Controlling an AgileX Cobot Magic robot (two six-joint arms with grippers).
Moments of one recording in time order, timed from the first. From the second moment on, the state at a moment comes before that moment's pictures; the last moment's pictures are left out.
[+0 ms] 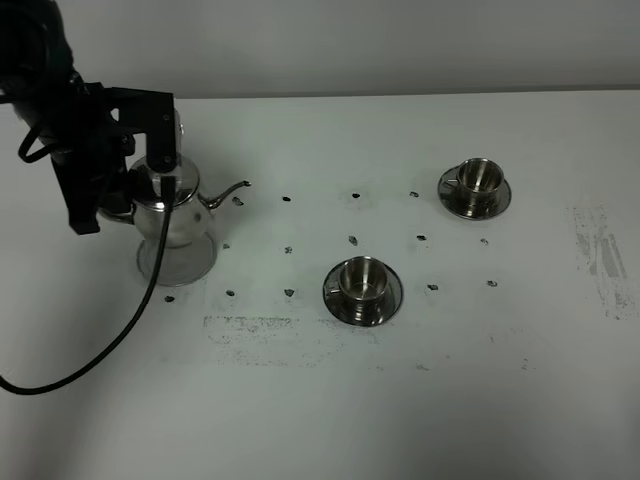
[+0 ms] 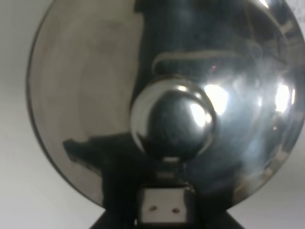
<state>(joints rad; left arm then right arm) -0.20 1.96 -1.58 -0.02 1.02 1.29 0.03 -0.01 -0.52 0.18 1.12 -0.07</state>
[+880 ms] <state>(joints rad) -0.50 2.45 -2.34 0.02 0.99 1.25 0.03 -0.01 -0.52 0.18 1.12 -0.07</state>
